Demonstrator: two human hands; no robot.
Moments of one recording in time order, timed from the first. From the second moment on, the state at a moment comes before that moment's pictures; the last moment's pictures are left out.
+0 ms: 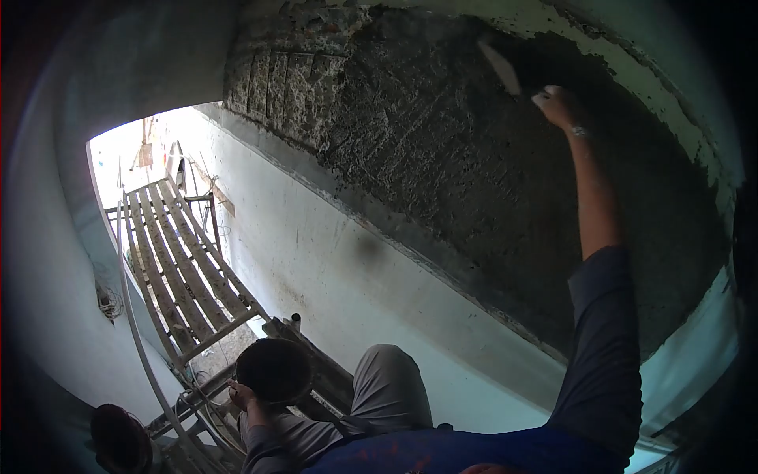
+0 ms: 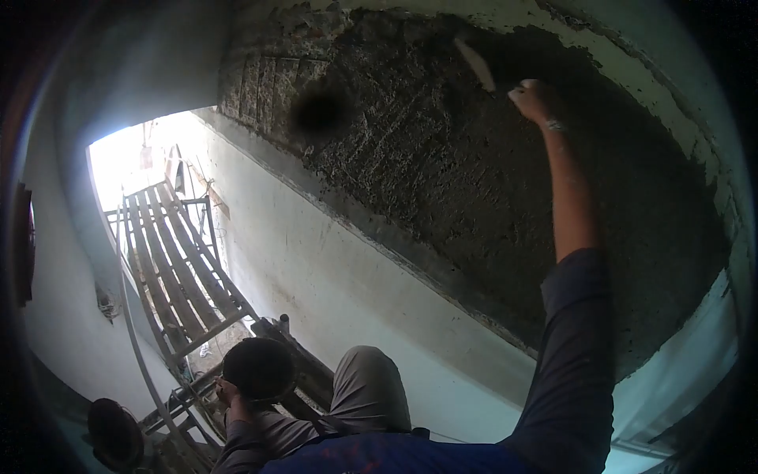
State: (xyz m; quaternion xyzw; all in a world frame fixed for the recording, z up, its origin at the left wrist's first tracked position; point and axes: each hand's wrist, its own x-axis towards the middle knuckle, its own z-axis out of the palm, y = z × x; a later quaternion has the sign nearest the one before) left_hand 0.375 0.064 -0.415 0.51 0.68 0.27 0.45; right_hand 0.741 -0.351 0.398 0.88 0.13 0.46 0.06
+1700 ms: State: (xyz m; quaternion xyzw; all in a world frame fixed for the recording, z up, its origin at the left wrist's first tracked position) left_hand 0.372 0.060 -0.404 0.50 0.69 0.29 0.44; right_hand 0.760 -0.213 0.366 0.88 0.11 0.46 0.07
